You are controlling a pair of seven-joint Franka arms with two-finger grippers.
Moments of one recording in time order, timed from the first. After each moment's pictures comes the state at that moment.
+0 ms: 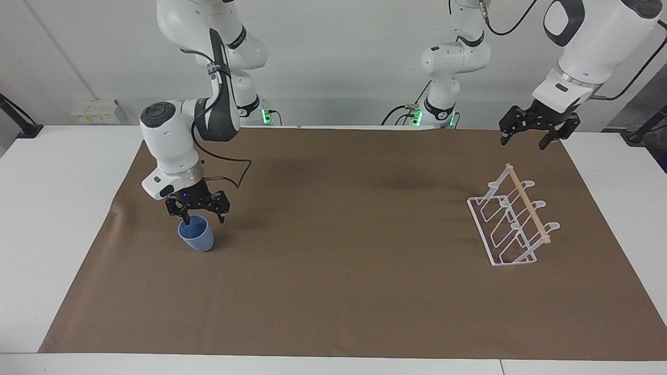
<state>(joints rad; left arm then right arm) 0.14 -0.09 -0.17 -1.71 -0.05 1.60 0.15 0.05 0.17 -0.04 -2.06 0.02 2.41 -0.06</state>
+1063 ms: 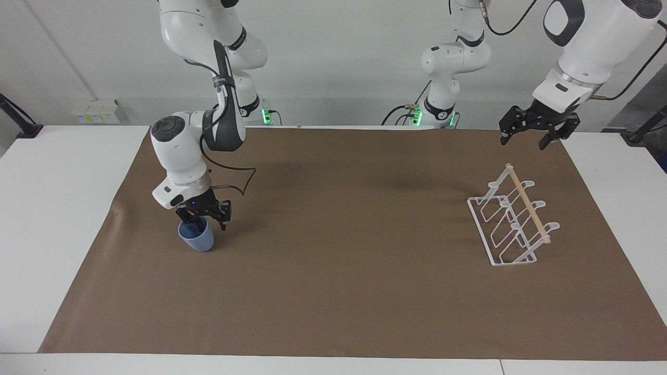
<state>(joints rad) 0.14 -0.09 -0.17 -1.71 -0.05 1.60 0.15 0.06 0.20 -0.04 -2.07 0.02 2.44 -0.06</state>
